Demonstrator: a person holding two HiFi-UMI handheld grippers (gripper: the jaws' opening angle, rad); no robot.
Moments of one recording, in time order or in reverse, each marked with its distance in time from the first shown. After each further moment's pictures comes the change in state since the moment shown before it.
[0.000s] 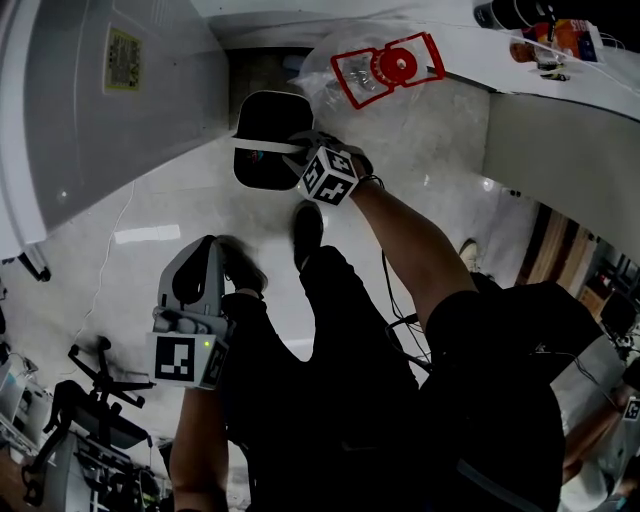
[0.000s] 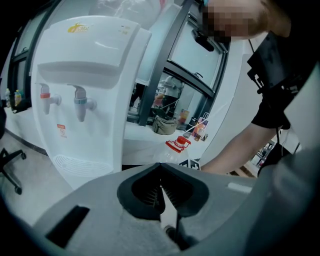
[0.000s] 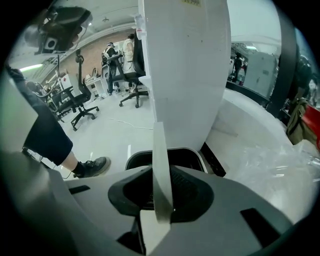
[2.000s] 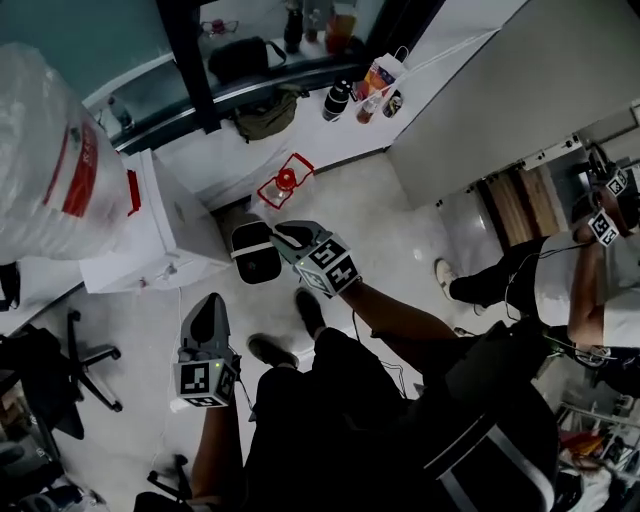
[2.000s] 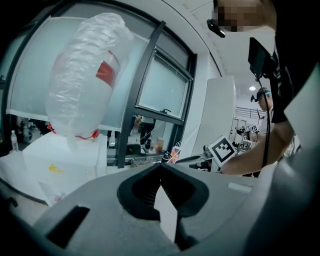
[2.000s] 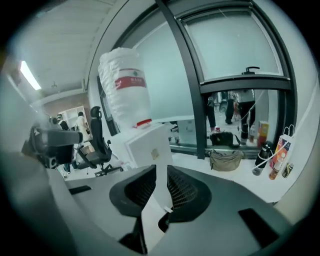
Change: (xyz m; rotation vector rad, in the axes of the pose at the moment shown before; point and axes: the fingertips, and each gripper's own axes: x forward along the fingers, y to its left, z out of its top) left arm -0.182 -0.113 0.215 0.234 -0.207 -0.215; right arm -0.441 0.033 0.231 0.607 -0.509 -0.467
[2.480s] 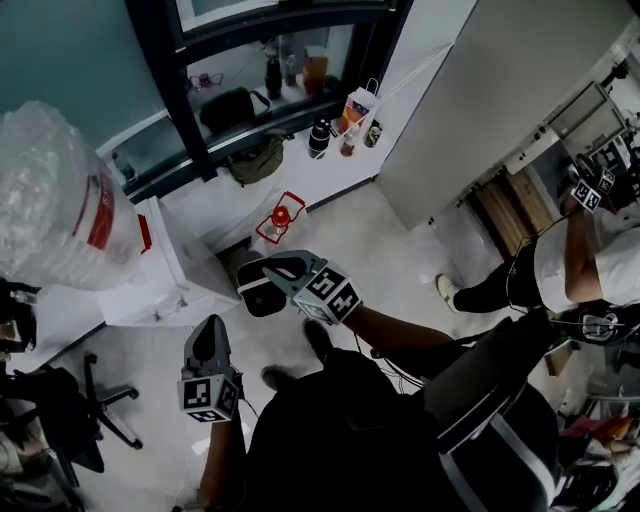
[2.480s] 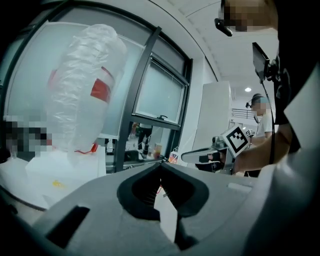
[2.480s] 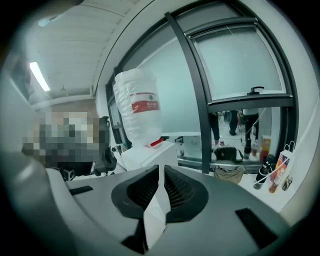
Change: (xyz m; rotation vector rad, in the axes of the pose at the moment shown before) left arm -0.032 -0.019 0.041 0.026 -0.040 -0.012; right arm -0.072 0.062 0.074 -0.023 -0.117 0.051
